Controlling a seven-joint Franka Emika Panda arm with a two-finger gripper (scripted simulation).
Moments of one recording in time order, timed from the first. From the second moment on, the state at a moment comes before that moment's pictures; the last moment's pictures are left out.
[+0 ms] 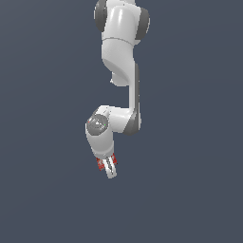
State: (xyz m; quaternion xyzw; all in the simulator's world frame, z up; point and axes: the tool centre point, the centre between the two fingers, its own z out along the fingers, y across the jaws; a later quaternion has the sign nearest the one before) arm 0.076 -0.073 0.024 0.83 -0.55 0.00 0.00
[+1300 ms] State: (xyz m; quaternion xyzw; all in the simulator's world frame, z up) arm 0.143 0.077 0.137 0.83 -0.55 0.00 0.00
